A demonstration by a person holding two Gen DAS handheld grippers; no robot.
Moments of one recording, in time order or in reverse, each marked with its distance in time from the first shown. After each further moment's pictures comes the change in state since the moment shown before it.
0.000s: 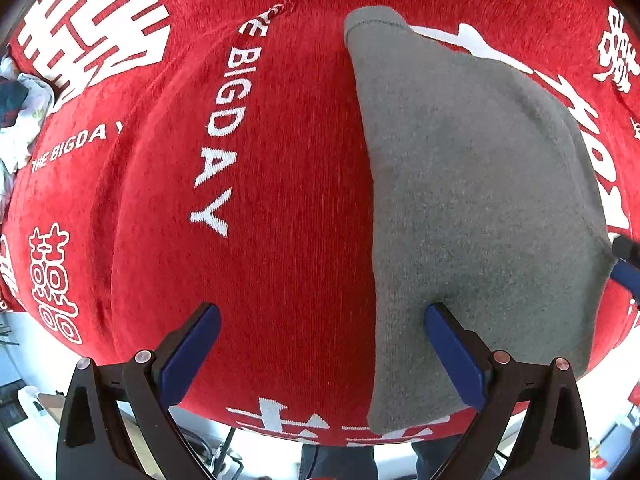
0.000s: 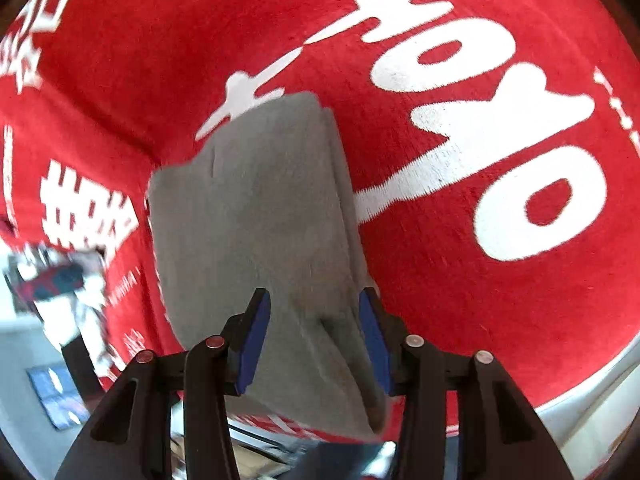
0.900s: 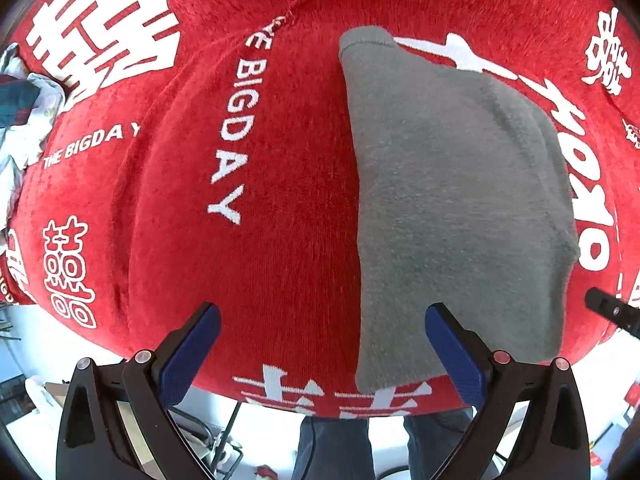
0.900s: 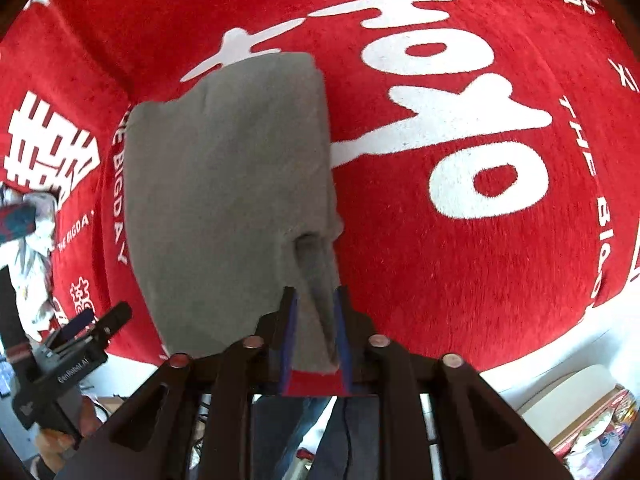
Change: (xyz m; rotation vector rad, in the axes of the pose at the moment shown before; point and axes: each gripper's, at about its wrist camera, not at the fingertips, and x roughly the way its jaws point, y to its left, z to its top) left arm -0.043 -0.004 -0.005 -0.003 0.015 0.004; right arm -0.037 0.034 -0.045 -0.198 0.070 -0.246
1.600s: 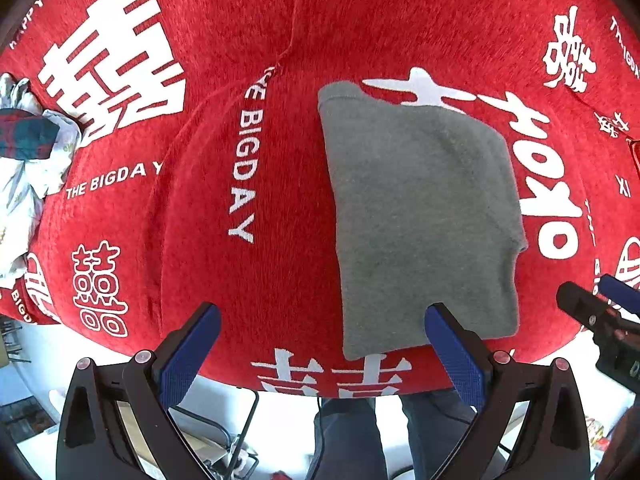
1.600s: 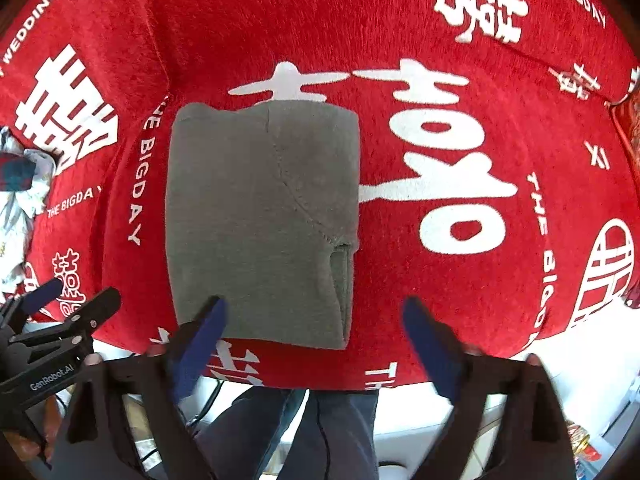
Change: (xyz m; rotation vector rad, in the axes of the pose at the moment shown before) left arm -0.076 -0.013 -0.004 0.064 -0.067 0.007; right arm -0.062 0.058 -0.016 -0.161 -0.125 -0.152
